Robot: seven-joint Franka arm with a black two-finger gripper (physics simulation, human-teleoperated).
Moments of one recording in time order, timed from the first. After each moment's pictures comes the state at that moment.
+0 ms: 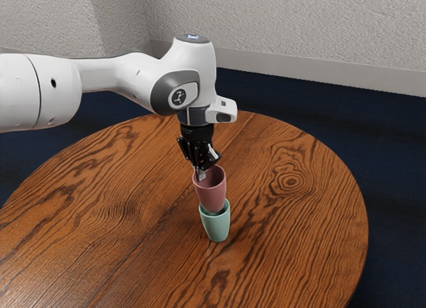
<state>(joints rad) -0.33 0.26 0.07 -1.71 0.03 1.89 0.03</state>
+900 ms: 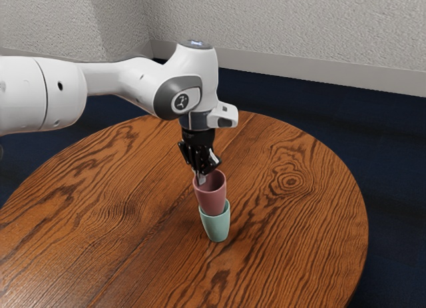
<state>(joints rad) -0.33 0.28 0.07 -1.71 0.03 1.90 0.03</state>
